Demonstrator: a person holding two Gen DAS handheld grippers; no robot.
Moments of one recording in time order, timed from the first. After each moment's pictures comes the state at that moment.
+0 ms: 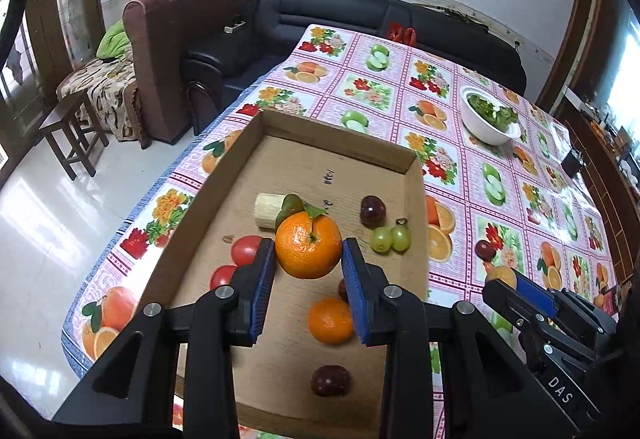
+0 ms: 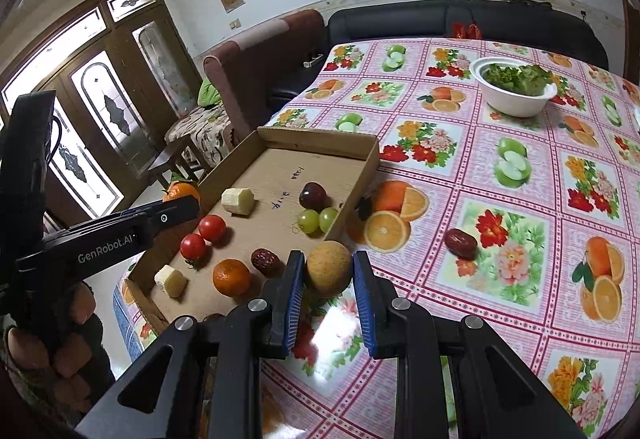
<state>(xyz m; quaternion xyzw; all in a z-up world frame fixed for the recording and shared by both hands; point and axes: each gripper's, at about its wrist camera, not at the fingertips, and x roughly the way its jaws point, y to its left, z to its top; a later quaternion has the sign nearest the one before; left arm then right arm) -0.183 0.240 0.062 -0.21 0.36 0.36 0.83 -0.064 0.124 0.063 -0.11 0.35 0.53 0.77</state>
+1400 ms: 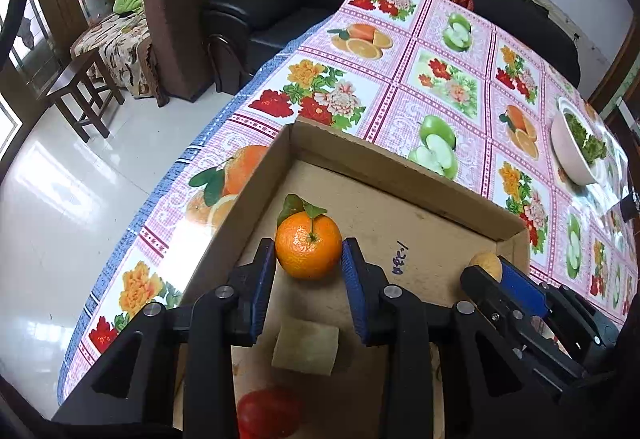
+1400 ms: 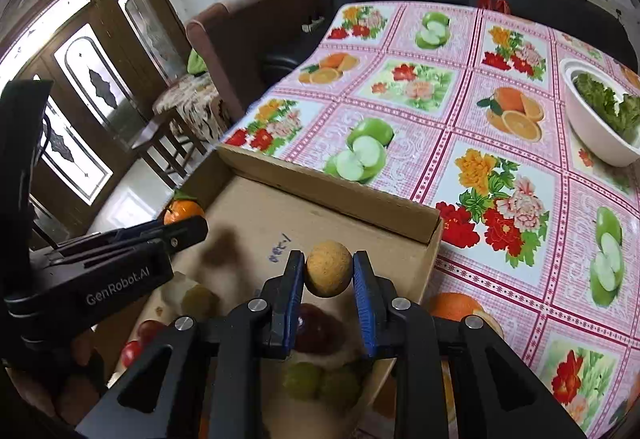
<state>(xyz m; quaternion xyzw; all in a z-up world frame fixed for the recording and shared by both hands) -0.104 0.360 0.009 -0.26 0.44 0.40 0.76 0.002 0.291 0.026 -0.17 0.41 0.51 0.74</state>
